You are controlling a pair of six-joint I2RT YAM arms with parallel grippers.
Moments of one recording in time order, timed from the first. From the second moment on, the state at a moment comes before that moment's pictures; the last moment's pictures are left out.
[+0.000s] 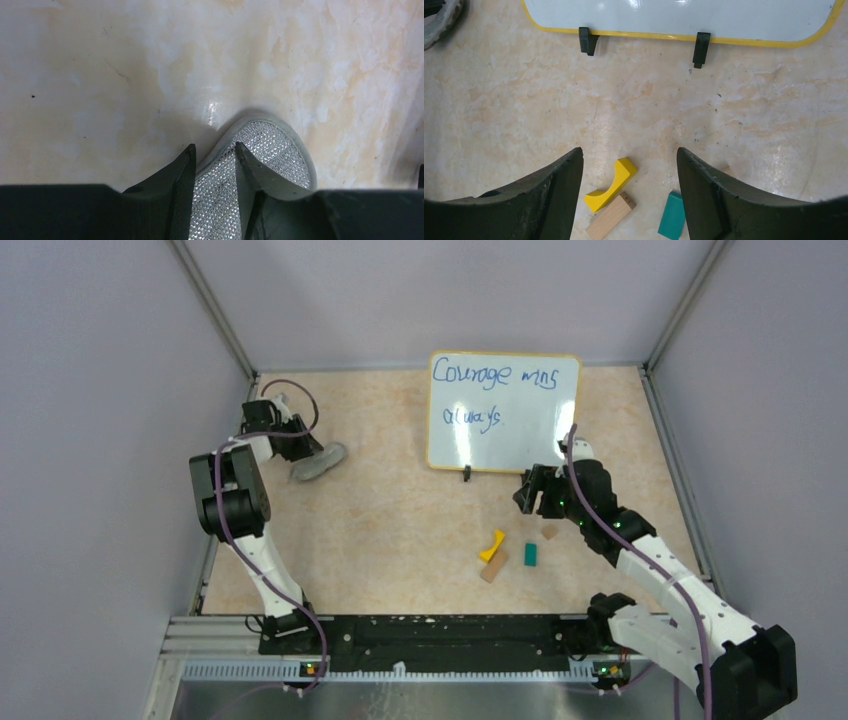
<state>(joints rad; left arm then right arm) 0.26 1.99 1.27 -0.14 0.44 -0.23 0.44 0.89 0.61 -0.30 0.01 0.46</state>
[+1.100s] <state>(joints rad) 0.24 1.61 0.69 -0.05 0.72 -0.61 0.54 1.10 0.64 -0.27 -0.08 0.55</state>
